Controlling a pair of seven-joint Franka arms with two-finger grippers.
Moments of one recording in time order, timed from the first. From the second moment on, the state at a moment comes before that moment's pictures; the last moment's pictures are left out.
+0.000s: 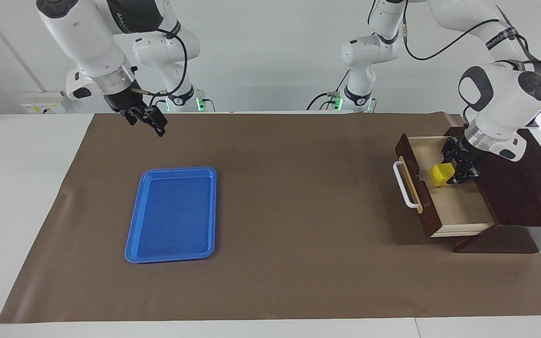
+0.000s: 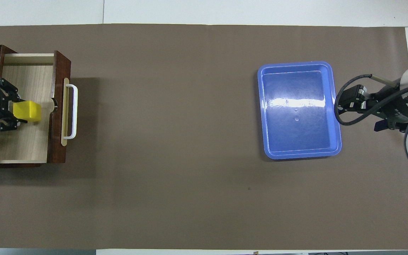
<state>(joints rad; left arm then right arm) 0.16 0.11 -0.06 -1.87 0.01 1.96 -1.48 0.22 -0.01 -0.14 -1.62 0.05 1.52 0.44</state>
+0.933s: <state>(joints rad) 0.16 0.08 -0.08 -1.91 0.01 1.98 -1.47 0.17 0.00 -0.14 -1.65 0.03 1.56 -0.02</state>
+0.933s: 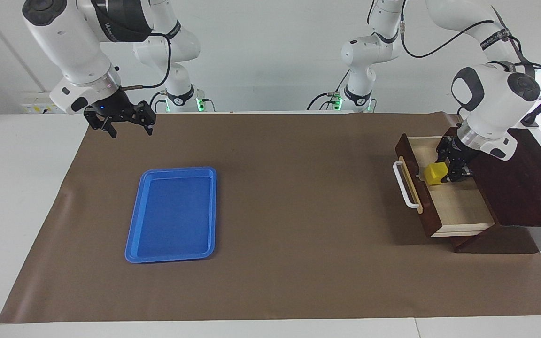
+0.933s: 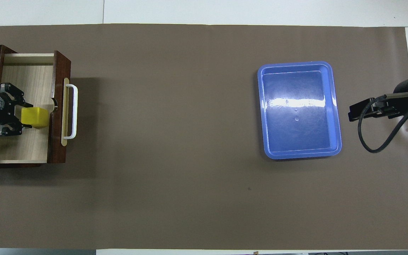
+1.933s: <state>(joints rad) -0.06 0.10 -0.07 -1.87 0.02 1.96 -1.65 0.00 0.00 -0.02 -1.65 0.03 1.60 -0.02</state>
